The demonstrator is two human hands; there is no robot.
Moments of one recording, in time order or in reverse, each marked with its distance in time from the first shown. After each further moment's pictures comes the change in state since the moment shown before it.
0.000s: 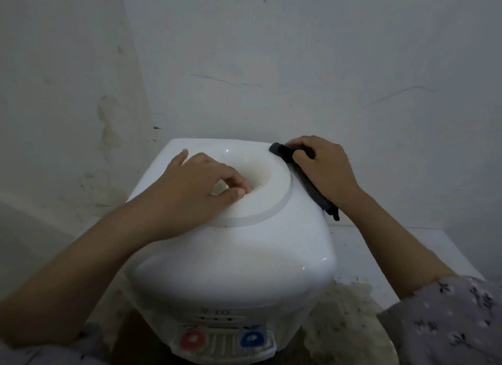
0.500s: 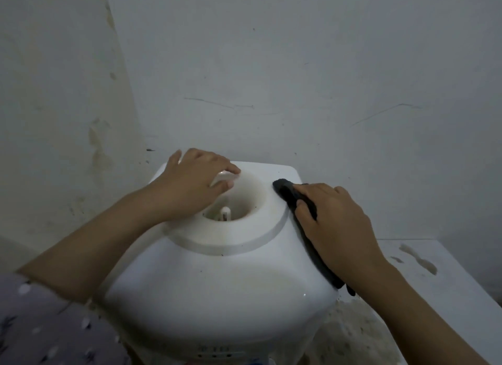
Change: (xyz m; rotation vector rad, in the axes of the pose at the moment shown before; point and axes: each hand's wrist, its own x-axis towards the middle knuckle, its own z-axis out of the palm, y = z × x) left_hand 0.052 -0.025 -0.004 0.176 -0.038 -0.123; right_hand -0.061 -0.026 -0.013 -0.323 -0.030 0.070
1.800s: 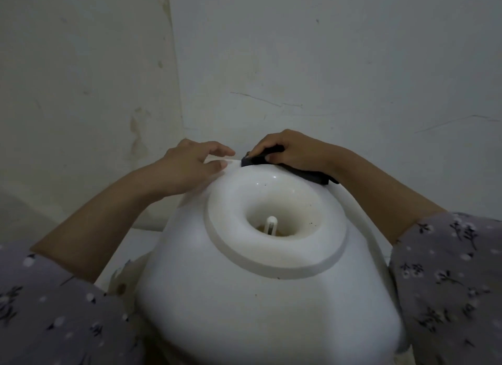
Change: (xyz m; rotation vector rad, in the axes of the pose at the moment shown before) left_hand 0.003 -0.092 -0.006 -0.428 0.000 -0.212; right_hand 0.166 -0.065 0.044 0.263 -0.590 -0.525
